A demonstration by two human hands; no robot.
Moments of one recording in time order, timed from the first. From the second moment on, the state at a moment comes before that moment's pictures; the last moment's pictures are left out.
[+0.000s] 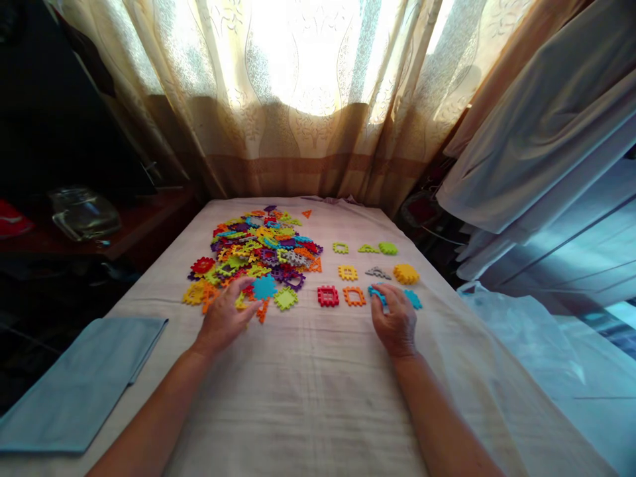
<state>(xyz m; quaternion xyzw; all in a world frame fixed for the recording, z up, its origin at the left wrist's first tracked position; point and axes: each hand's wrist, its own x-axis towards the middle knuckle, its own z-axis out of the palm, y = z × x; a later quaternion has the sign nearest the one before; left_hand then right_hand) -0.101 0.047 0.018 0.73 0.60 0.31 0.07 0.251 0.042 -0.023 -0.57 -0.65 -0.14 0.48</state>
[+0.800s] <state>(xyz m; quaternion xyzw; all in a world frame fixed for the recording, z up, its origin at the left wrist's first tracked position) -0.040 0.024 -0.026 0.84 0.41 0.34 0.09 0.201 0.022 -0.020 -0.49 -0.78 -0.01 0.39</state>
